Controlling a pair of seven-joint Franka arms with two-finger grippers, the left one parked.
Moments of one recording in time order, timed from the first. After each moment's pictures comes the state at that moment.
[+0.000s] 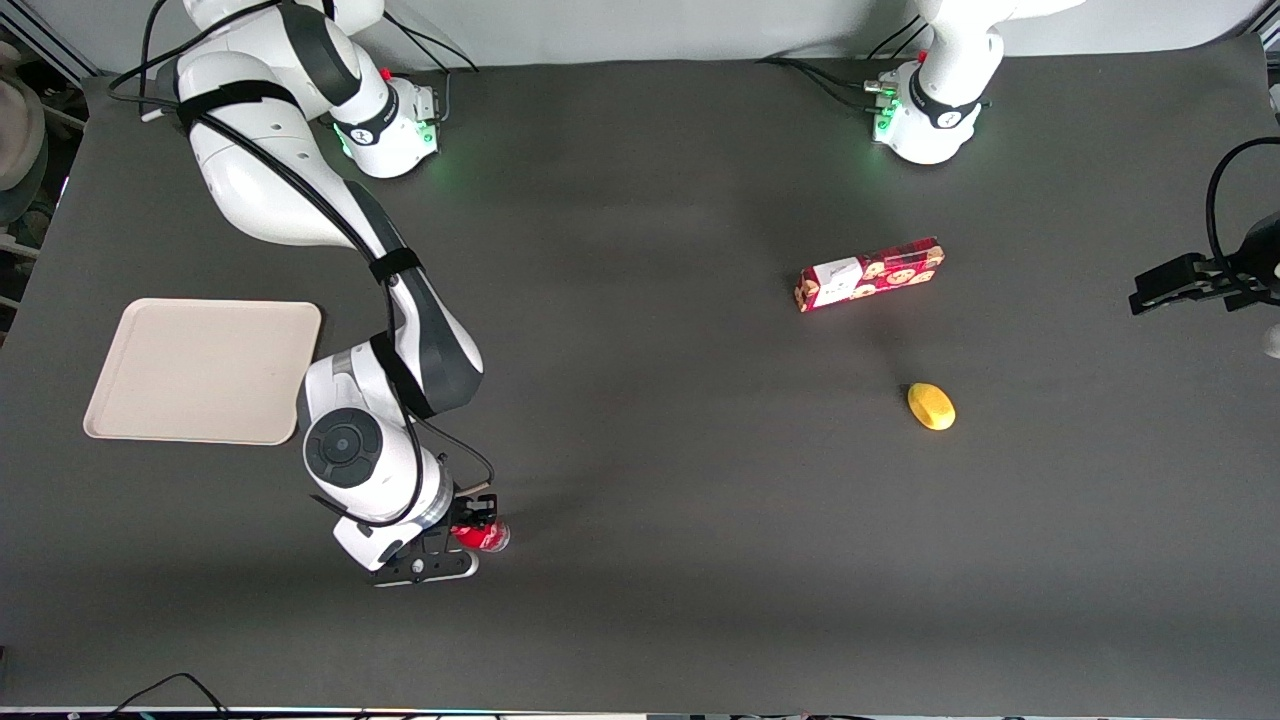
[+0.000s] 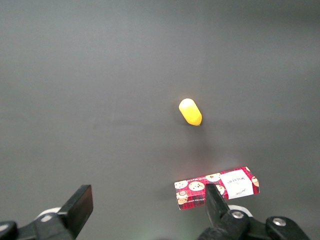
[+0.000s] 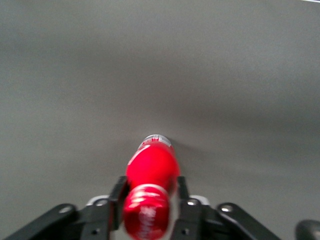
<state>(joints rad) 0.28 0.88 0.10 -1.07 -0.14 2.04 0.30</state>
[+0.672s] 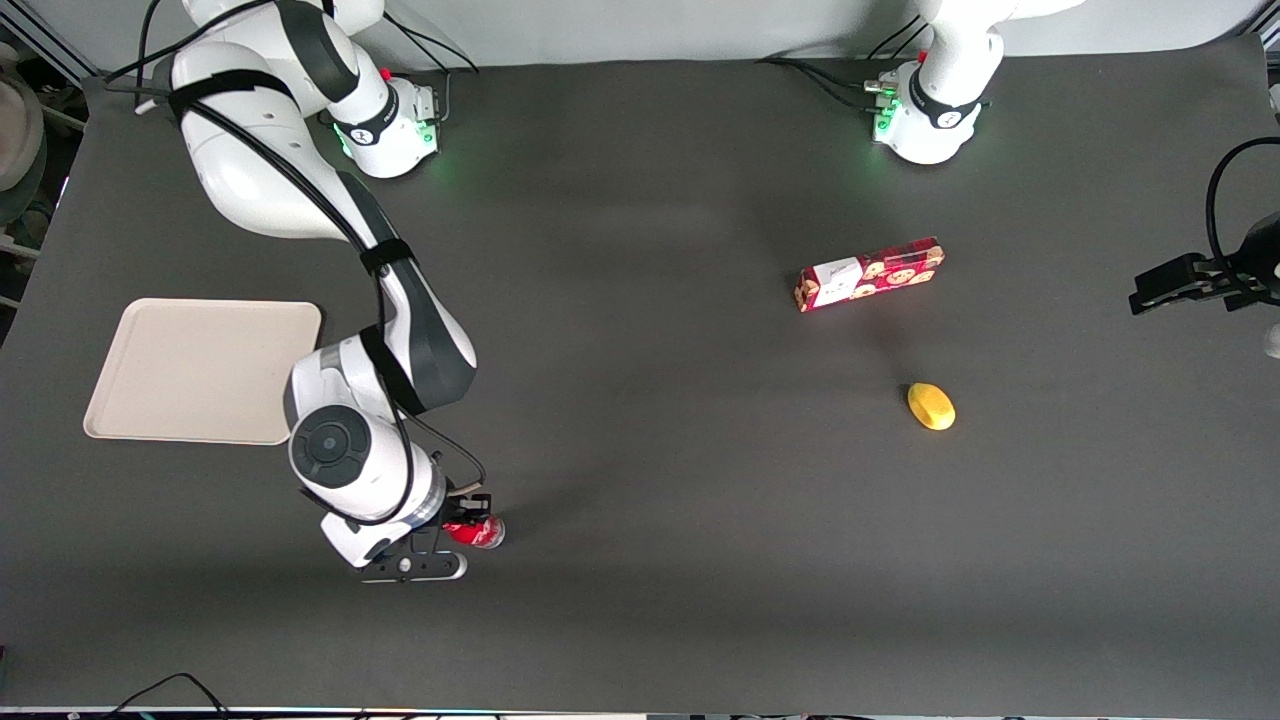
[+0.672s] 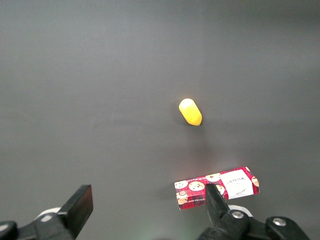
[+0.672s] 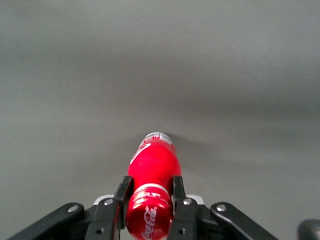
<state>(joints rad) 0.28 0.86 0.10 -1.03 -0.13 1.95 0.36</state>
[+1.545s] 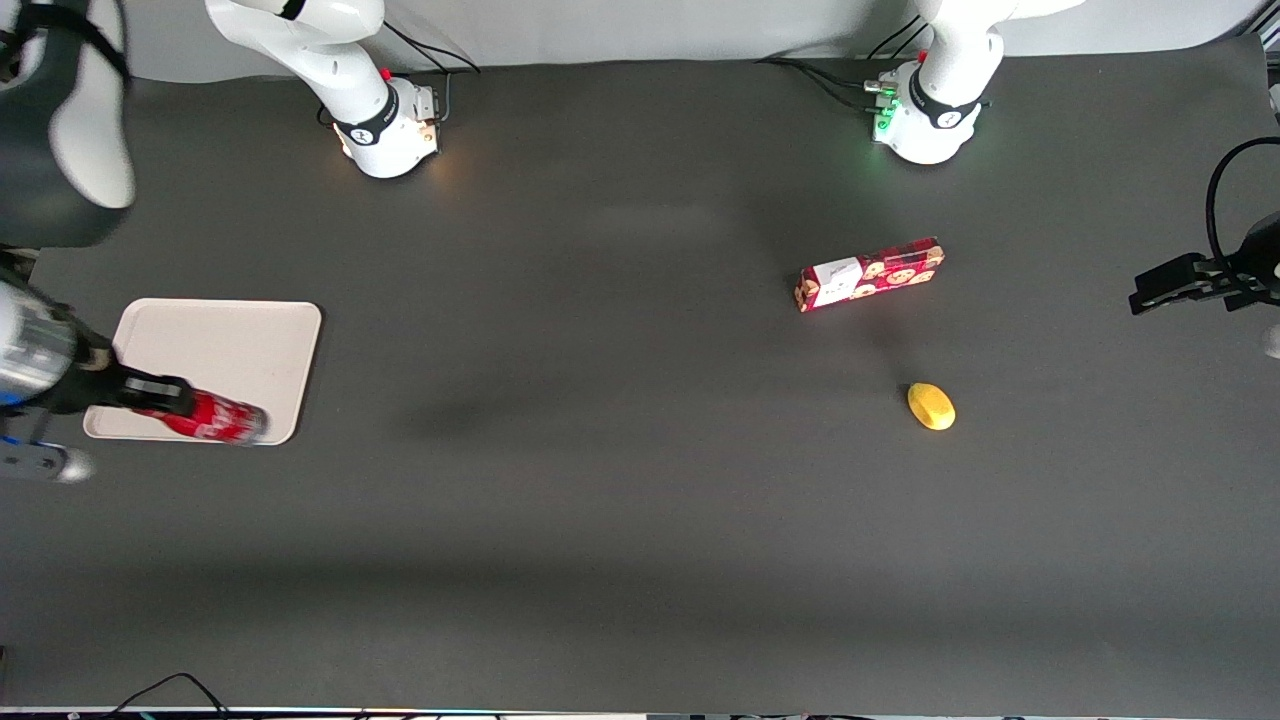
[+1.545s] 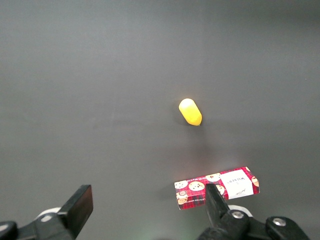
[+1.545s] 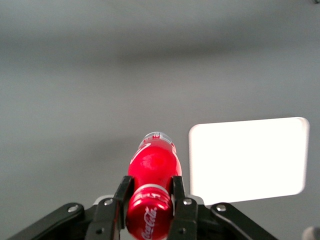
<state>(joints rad) 0.00 0.40 0.08 -1.11 -0.13 1.45 0.18</state>
